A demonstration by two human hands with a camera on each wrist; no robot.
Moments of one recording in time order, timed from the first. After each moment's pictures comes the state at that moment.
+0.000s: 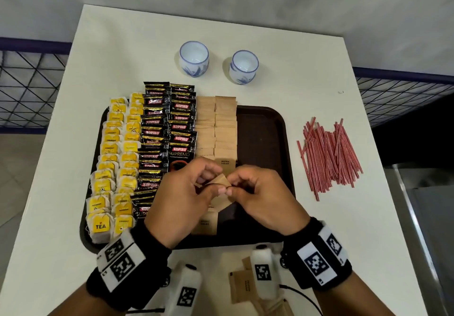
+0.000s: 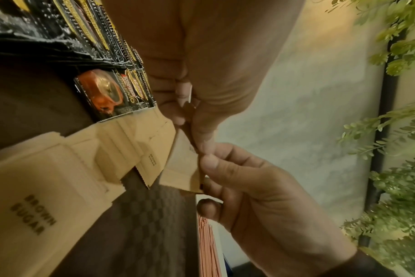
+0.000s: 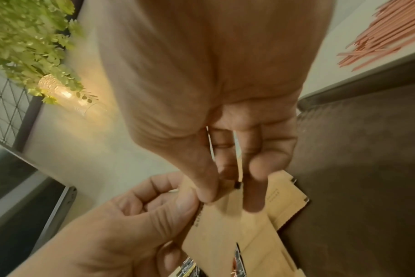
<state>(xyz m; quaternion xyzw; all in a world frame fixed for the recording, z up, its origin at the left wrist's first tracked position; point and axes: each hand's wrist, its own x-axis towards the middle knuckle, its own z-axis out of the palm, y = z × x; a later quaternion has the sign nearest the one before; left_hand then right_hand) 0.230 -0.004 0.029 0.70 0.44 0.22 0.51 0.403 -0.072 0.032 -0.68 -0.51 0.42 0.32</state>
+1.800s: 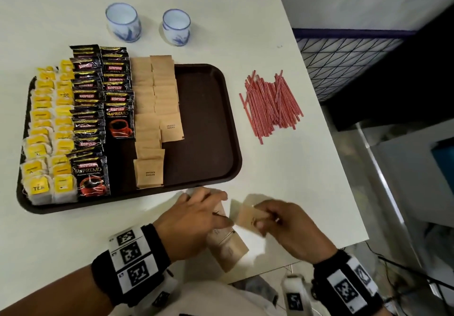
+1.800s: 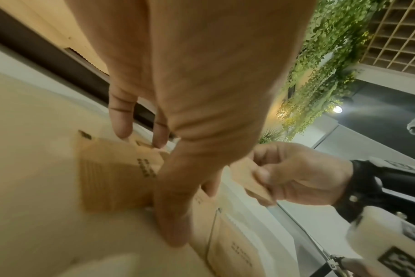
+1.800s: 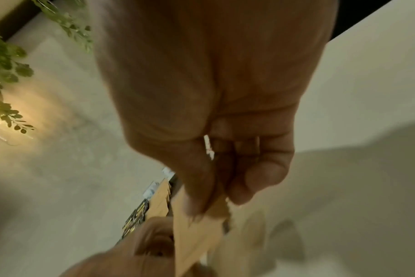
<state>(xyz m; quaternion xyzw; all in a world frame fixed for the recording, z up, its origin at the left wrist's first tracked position) 0.263 -0.144 -0.011 0.94 0.08 -0.20 0.26 0.456 -0.302 0.019 -0.78 -0.40 0.44 0.20</state>
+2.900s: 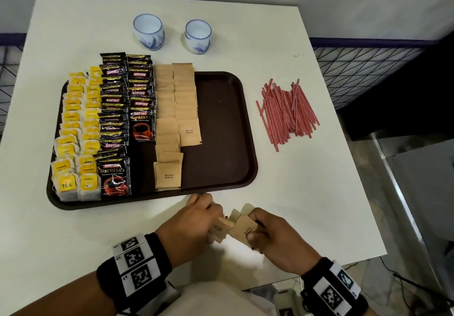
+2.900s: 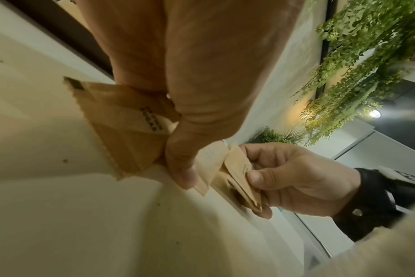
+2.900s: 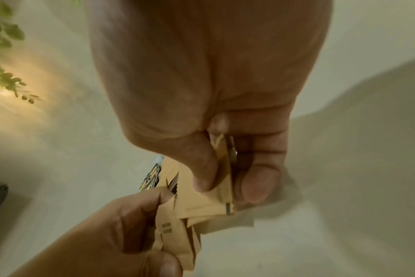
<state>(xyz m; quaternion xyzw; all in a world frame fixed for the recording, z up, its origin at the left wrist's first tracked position) 0.238 -0.137 -0.023 0.89 0.22 -0.14 0.36 0.419 -0.283 0.004 -0.73 -0.39 0.53 0.19</state>
